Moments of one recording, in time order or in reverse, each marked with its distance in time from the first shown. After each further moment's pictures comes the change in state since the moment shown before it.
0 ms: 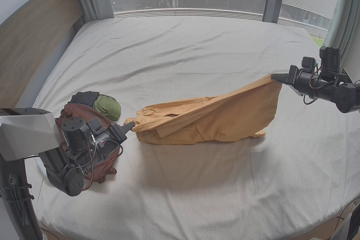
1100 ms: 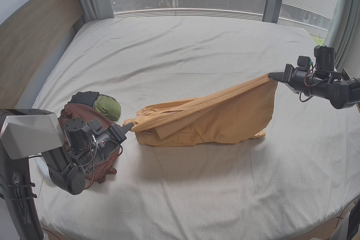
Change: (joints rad) left arm 0.024 0.044 -0.030 0.002 0.008 -0.004; right arm -0.006 0.075 -0.085 0.014 0.000 0.000
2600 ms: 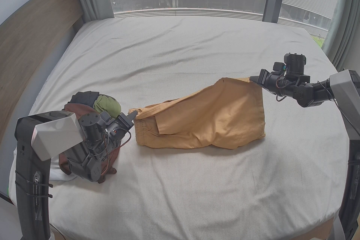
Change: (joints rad) left arm 0.011 0.220 -0.343 0.003 0.058 -0.056; right arm 0.049 0.383 -0.394 0.011 -0.085 0.027
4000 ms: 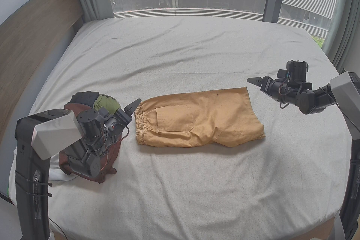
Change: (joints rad) left arm 0.020 0.013 -0.063 0.010 -0.027 -0.010; right arm -0.017 -0.019 0.126 -0.069 -0.069 0.017
